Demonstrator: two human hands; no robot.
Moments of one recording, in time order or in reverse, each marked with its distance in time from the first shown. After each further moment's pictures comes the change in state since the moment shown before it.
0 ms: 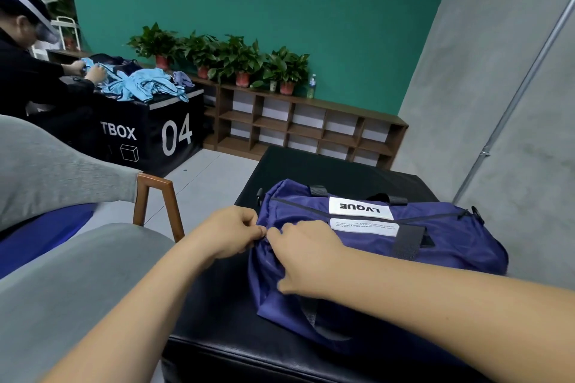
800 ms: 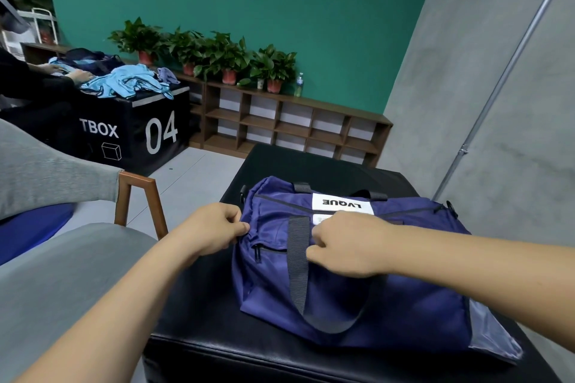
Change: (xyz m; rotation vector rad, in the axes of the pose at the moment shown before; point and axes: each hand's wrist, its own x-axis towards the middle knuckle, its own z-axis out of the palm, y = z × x) left_hand 0.007 -0.004 0.006 -0.041 0.020 -0.005; right_hand -0.056 0.068 -0.023 0.257 -0.234 0.160
